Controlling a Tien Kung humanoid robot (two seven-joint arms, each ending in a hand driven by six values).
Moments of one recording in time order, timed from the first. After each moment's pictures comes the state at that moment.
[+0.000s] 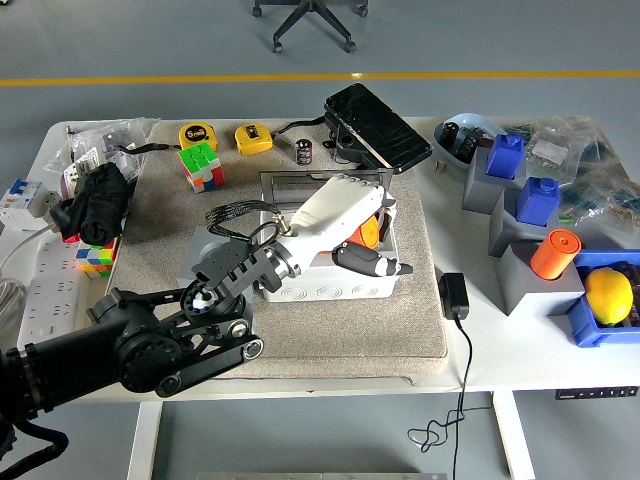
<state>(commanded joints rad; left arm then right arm) -0.78 0.10 -0.33 -1.14 1.81 0.49 0.05 0.15 -0.19 0.20 0.37 -0.57 -0.13 -0.05</state>
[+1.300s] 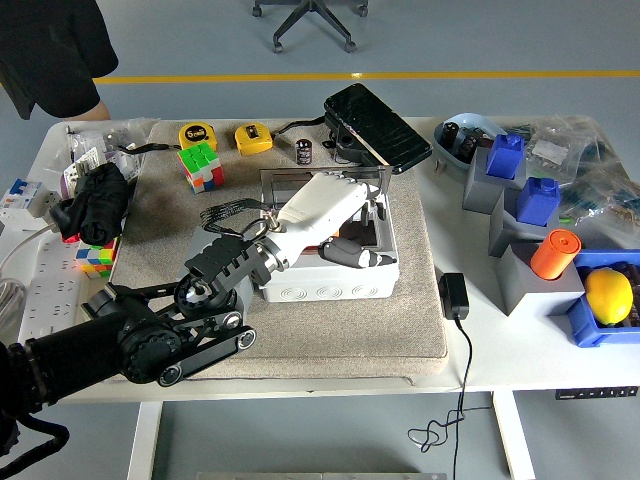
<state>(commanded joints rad) -0.79 0.10 -0.34 -1.06 1.82 0.50 0.02 0.15 -0.19 0.23 0.39 -0.60 -0.14 -0.05</state>
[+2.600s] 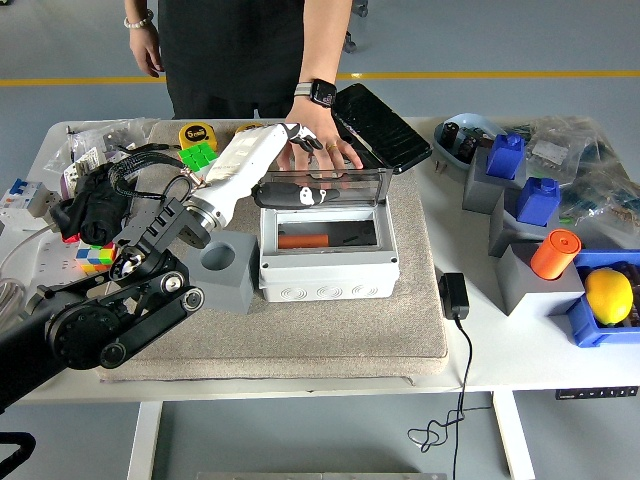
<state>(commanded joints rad) -0.67 0.24 -0.65 -1.24 1.75 0.36 0.12 0.14 -0.19 0.23 0.39 -0.60 -0.13 -0.05</state>
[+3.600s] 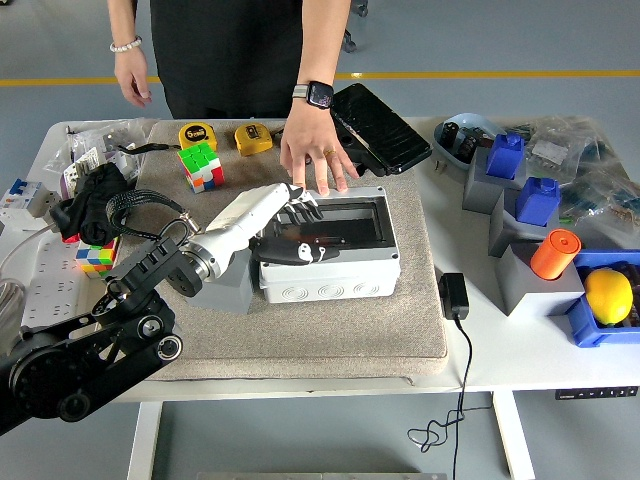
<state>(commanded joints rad) -0.54 0.32 -0.64 -1.46 1.66 0.23 0.23 0.14 -0.19 0.24 0.39 -0.62 -0.14 -0.05</state>
